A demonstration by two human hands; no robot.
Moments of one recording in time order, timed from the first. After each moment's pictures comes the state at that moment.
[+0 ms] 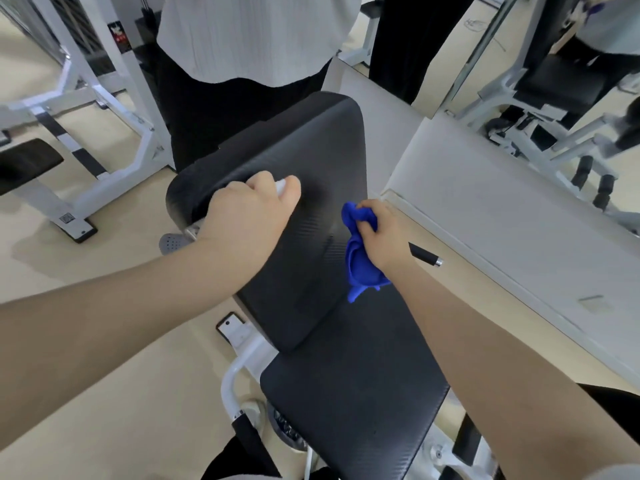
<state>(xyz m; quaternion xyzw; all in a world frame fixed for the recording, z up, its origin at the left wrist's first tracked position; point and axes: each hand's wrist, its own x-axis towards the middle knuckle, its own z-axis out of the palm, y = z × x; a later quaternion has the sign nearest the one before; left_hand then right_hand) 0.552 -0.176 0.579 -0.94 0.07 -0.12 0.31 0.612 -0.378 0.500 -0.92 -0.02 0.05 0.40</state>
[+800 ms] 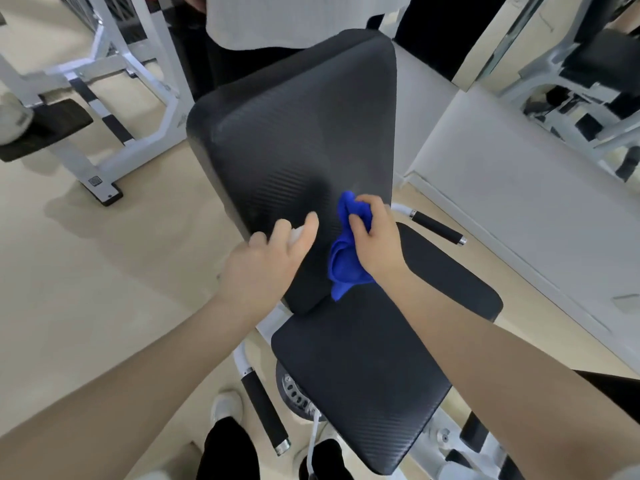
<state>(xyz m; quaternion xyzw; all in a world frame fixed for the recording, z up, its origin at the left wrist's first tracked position) 0.463 -0.187 0.474 -0.96 0.09 -0.24 0.15 0.545 -0.357 0.457 -0.89 -0.05 0.03 0.45</state>
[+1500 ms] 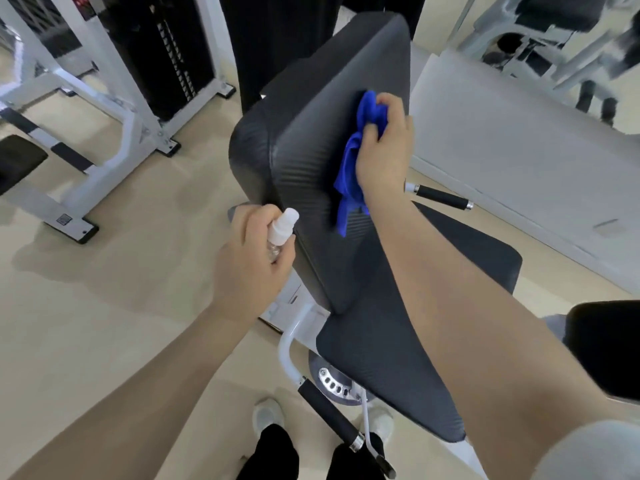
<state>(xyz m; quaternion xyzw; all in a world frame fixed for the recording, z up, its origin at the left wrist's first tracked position) 0.485 -0.095 0.478 -0.91 0.07 -0.24 -0.34 0.605 -0.251 0.525 -0.85 0.12 -0.17 0.49</state>
